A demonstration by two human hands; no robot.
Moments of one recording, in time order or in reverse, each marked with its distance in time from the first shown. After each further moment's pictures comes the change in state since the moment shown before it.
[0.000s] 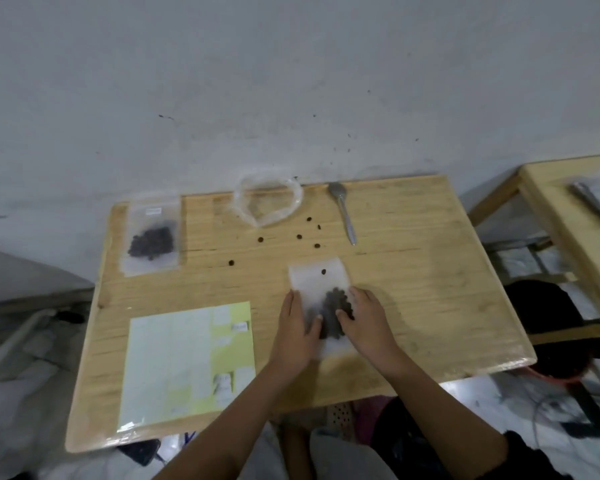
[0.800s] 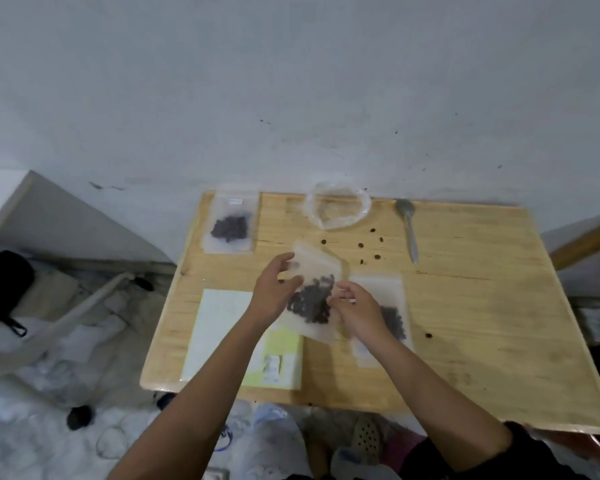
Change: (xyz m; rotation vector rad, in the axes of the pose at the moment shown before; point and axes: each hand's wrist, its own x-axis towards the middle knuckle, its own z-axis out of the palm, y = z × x) left_hand -0.005 0.000 -0.132 -0.348 0.274 -0.118; right_hand 0.001 -0.086 0.029 0.523 -0.253 0.024
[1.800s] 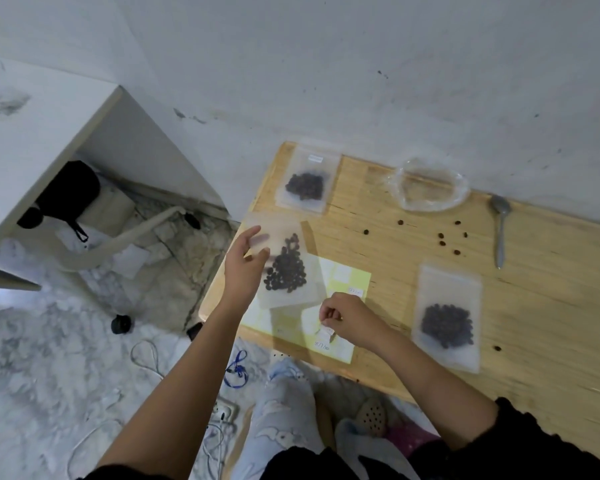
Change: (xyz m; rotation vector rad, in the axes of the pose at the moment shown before) left_hand -0.035 -0.083 -0.115 -0.302 0.460 -0.062; right_hand 0.001 0.021 0.098 -0.732 -0.602 -0.401
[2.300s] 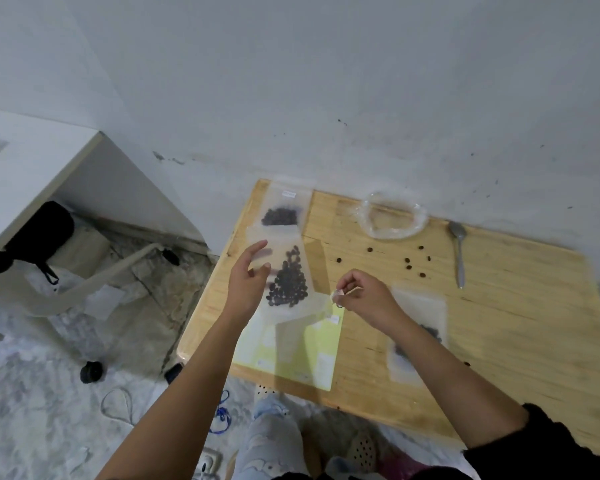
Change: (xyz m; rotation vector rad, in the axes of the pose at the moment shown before) left_hand 0.004 0.030 0.035 -0.029 -0.151 0.085; right_hand -0.017 -0.003 -0.082 0.443 0.384 0.086
